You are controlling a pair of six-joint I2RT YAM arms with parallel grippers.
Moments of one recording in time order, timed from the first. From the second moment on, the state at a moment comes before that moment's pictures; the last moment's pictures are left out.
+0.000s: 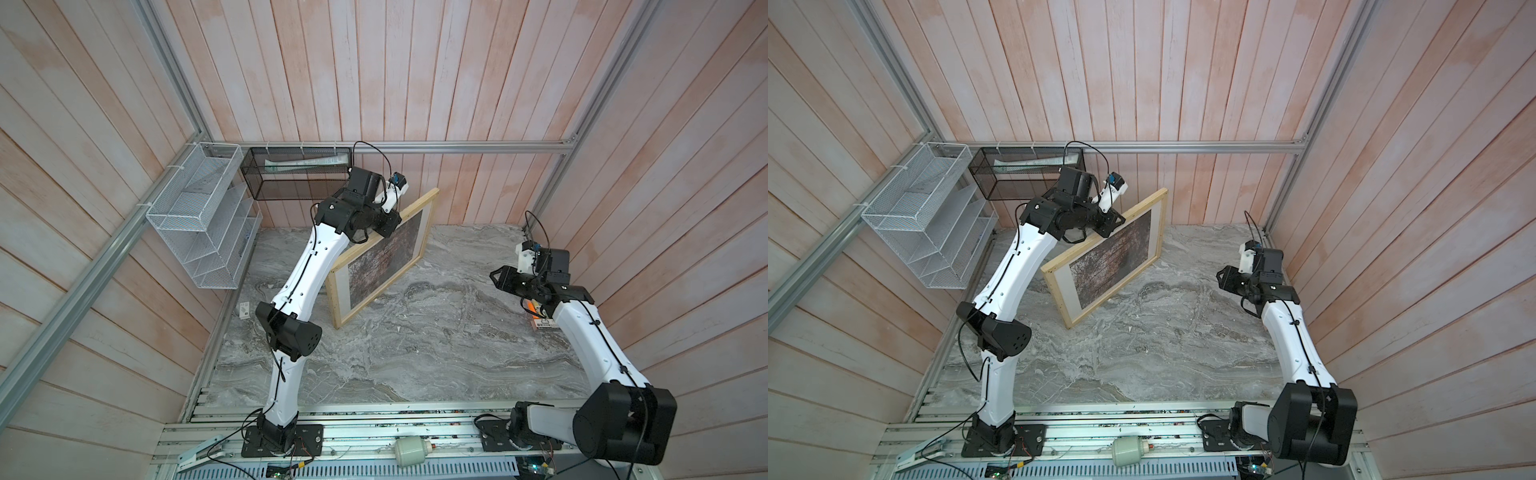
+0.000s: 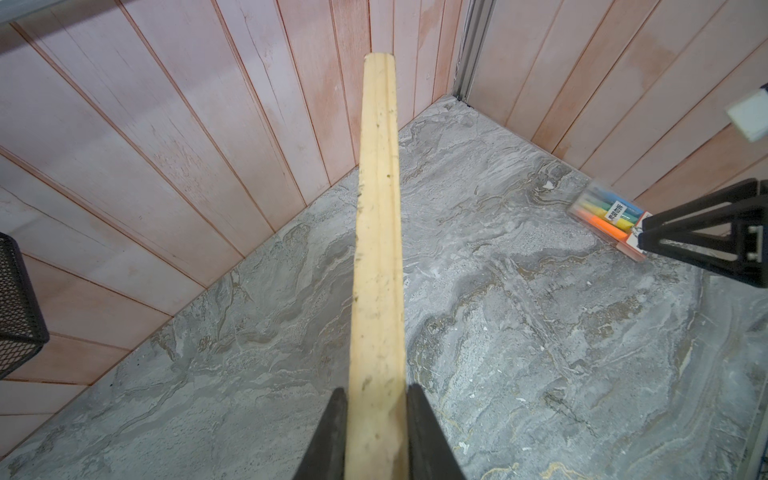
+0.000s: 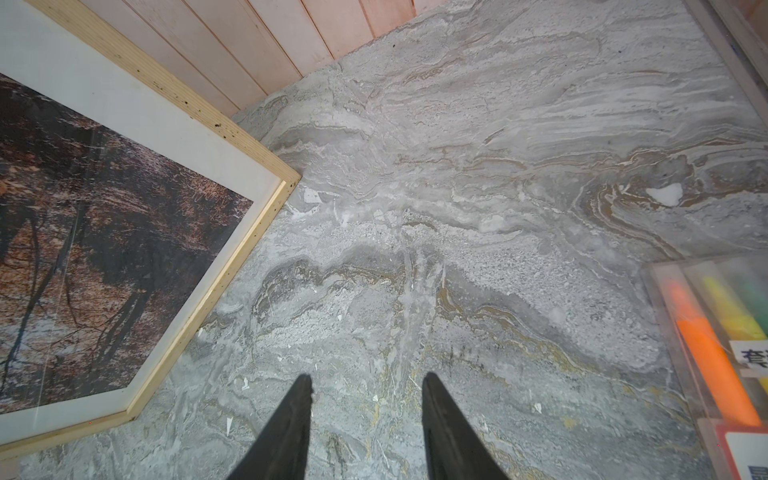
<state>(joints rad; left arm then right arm) -0.50 2.13 2.57 -1.07 0.23 0.21 -0.07 1.27 1.03 -0.50 -0.34 0.29</state>
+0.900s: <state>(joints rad) -0.50 2.13 2.56 -1.02 0.20 0.21 -0.07 1.28 1.03 -0.49 -0.34 0.29</state>
